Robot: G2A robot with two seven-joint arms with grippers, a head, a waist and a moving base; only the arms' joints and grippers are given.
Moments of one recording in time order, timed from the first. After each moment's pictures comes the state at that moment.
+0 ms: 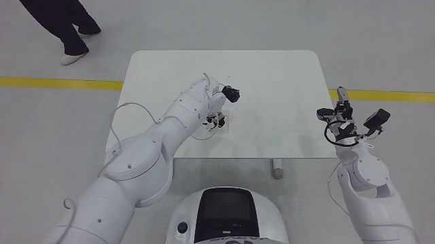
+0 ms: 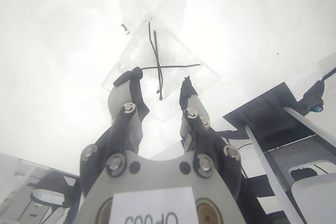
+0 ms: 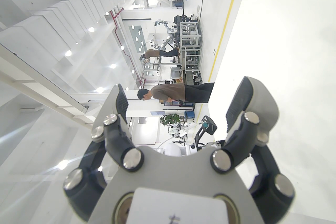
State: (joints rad) left arm 0.41 -1.73 -0.17 -0.29 0.56 -0.34 -0.96; right arm -1.73 -1.15 1.60 -1.80 0.42 0.00 0.00
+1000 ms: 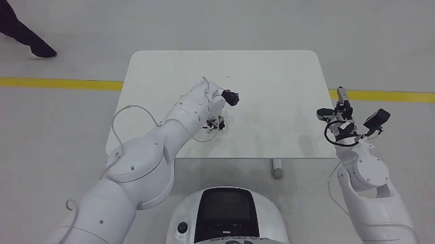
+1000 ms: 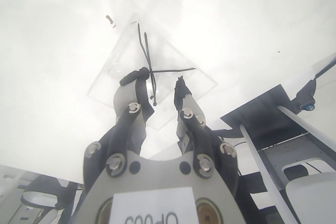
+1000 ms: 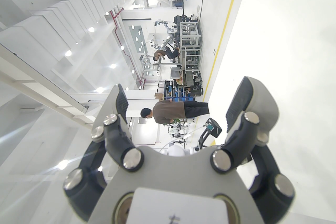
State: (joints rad) left arm 0.43 -1.74 -0.17 -0.27 0.53 -0.34 -0.97; right arm -1.73 -1.15 1.60 -1.80 0.42 0.00 0.00
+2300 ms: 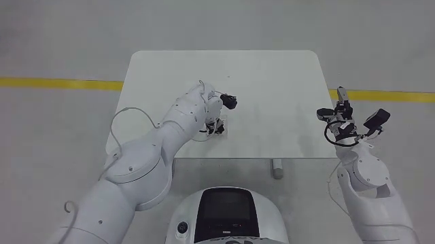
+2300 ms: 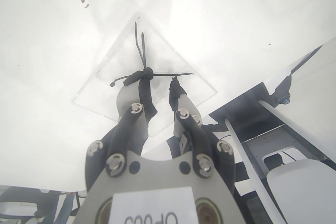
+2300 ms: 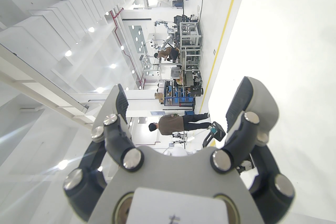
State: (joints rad) left arm 0.45 -1.72 -0.17 -0.27 0.45 -0.34 -1.00; right arm -1.73 -1.15 1.60 -1.80 0.42 0.00 0.00
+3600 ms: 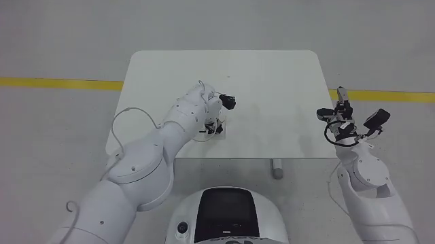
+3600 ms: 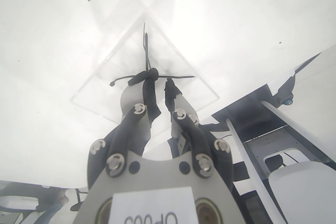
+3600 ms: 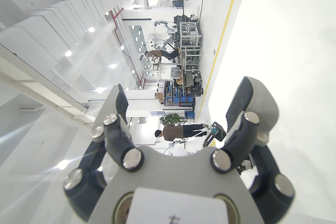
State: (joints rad) left arm 0.45 -1.73 -0.17 -0.24 0.47 -0.34 -1.00; right arm -1.73 -1.15 1.60 -1.80 0.42 0.00 0.00
